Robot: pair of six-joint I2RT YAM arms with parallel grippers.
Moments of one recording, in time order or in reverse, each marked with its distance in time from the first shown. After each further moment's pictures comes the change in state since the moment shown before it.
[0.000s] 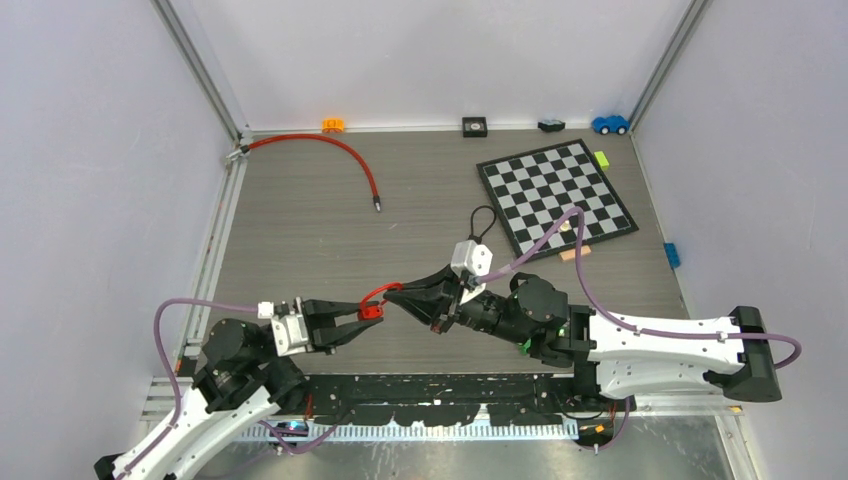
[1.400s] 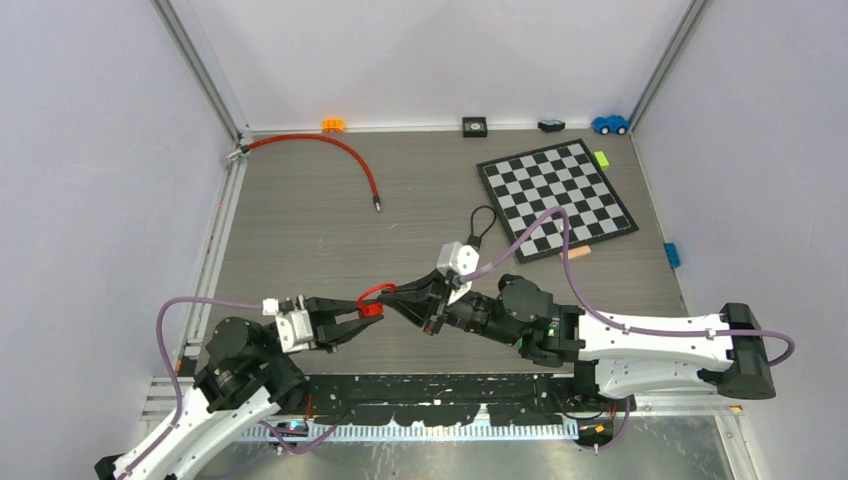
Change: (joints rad) left arm 0.000 -0.007 -0.005 -0.017 -0.021 0.001; right arm 0.002 0.040 -0.003 -0.012 0.016 0.030
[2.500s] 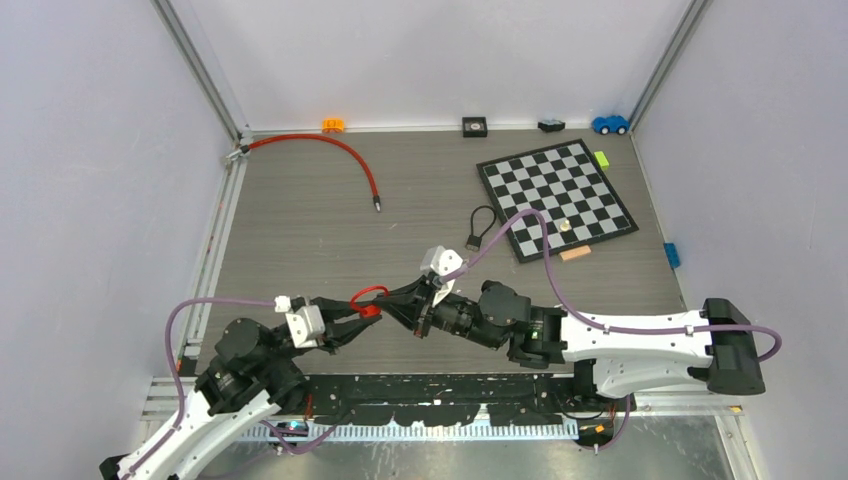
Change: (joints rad) left arm -0.001 -0.056 -0.038 -0.142 -0.113 -0.001; right arm 0.009 0.087 -0.025 0.011 0.069 0.053
